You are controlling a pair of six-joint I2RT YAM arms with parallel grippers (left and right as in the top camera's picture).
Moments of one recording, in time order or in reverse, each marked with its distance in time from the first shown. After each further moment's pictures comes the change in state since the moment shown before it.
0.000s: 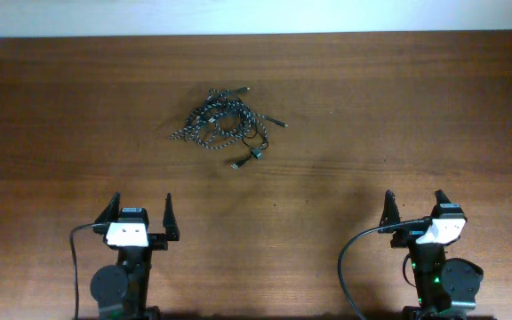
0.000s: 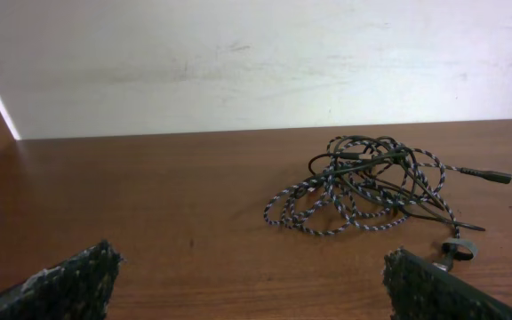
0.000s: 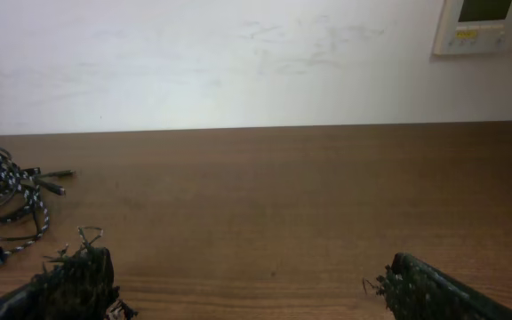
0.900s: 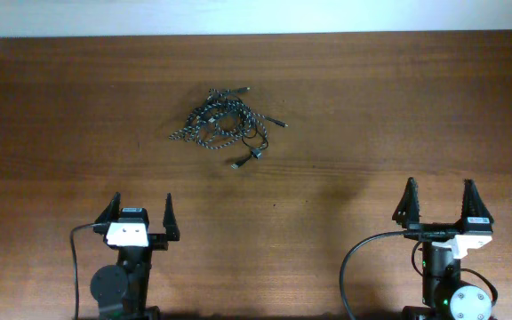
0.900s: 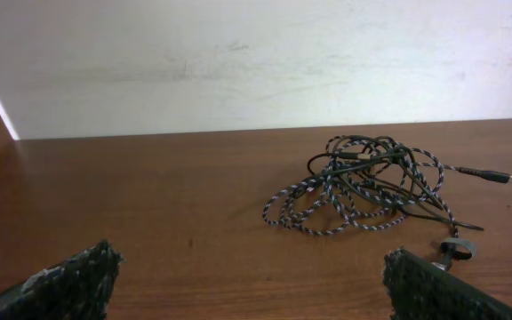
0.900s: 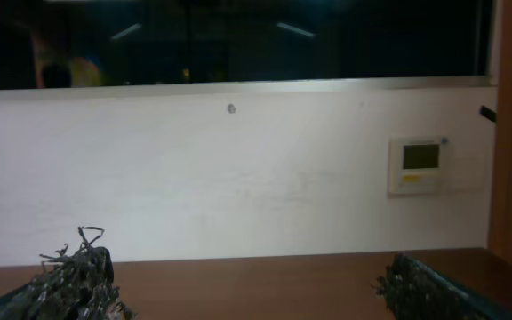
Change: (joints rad) left arm 0.000 0.001 0.000 0.000 0.003 0.000; right arm 0.000 0.008 0.000 0.381 0.061 0.014
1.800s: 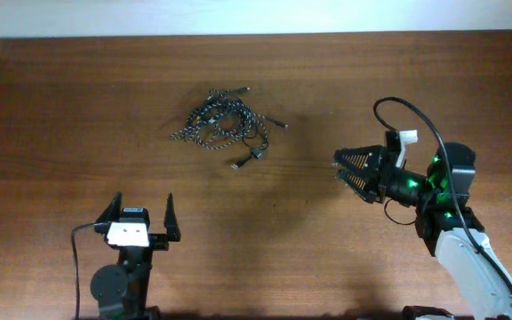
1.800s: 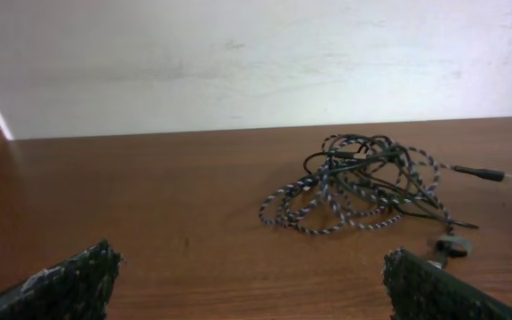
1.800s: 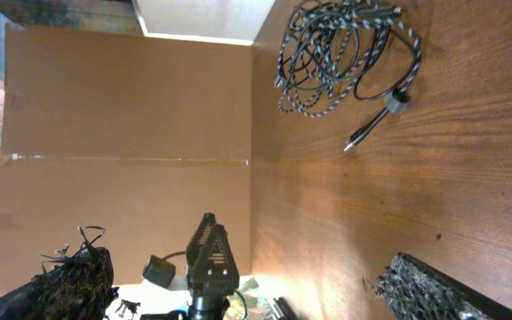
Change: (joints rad) left arm 0.000 0.005 0.000 0.003 0.018 0.000; right arm 0.000 1.244 0.523 -0.054 -1.115 0.958
